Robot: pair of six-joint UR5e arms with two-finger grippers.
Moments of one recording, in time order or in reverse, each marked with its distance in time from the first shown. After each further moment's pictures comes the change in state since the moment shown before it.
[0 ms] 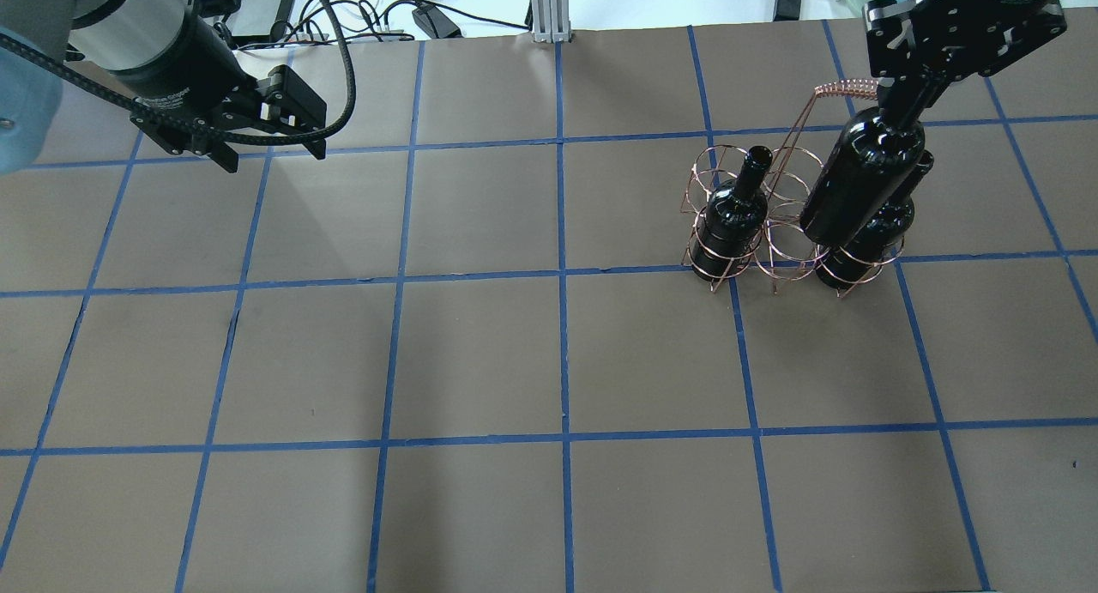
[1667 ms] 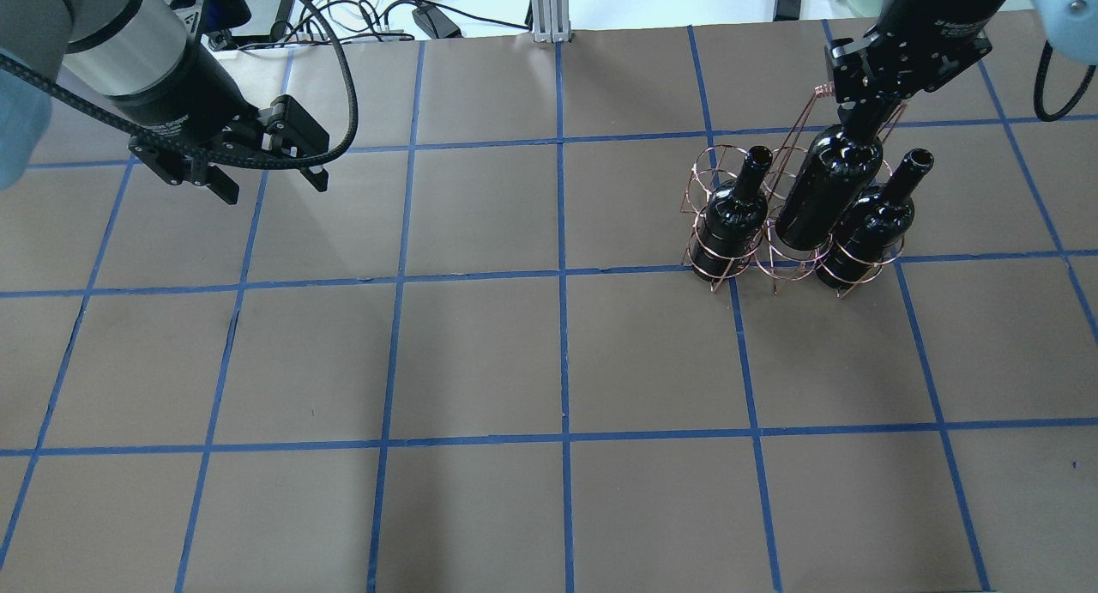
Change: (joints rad) left arm -0.008 0.030 -0.022 -0.078 0.002 0.003; right arm -0.004 0.080 0.052 -0.109 0.037 -0.155
